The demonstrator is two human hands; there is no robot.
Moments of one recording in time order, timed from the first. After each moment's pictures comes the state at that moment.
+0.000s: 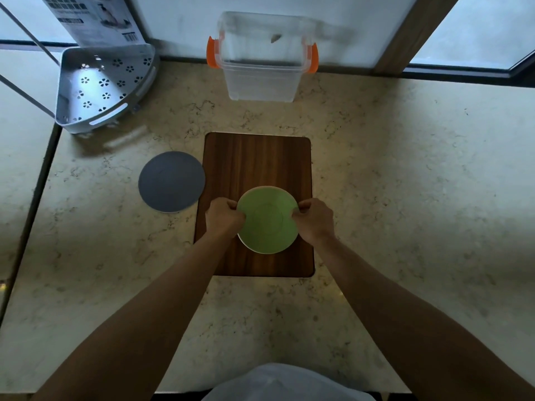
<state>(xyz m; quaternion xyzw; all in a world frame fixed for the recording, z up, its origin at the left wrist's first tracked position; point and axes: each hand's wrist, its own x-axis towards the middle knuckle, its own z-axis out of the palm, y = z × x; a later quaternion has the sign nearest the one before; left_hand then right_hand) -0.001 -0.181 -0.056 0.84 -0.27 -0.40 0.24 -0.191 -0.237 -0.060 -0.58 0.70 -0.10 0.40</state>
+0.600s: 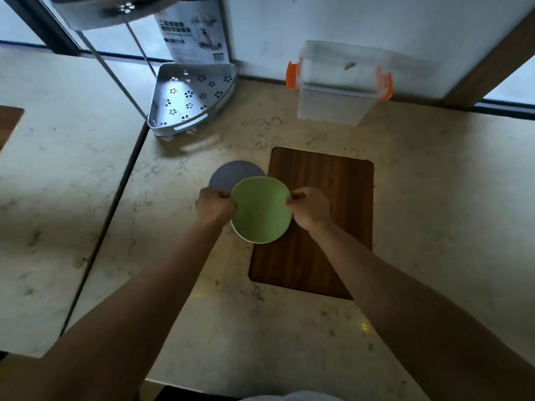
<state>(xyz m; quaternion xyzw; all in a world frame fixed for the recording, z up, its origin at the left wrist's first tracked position) 0.142 -0.145 -0.017 0.87 -0.16 -0.33 0.32 -0.039 -0.242 -0.042 -0.65 0.60 -0.11 0.45</state>
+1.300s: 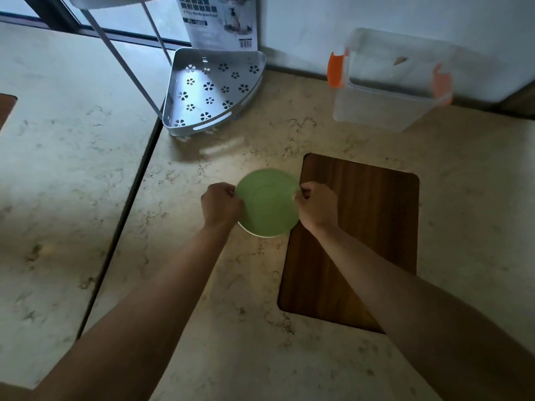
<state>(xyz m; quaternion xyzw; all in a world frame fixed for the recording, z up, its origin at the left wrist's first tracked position) 0.213 -0.173 -0.057 0.88 -0.22 -0.28 0.31 0.043 -0.267 -0.082 -0.73 0.59 -0.10 0.34</state>
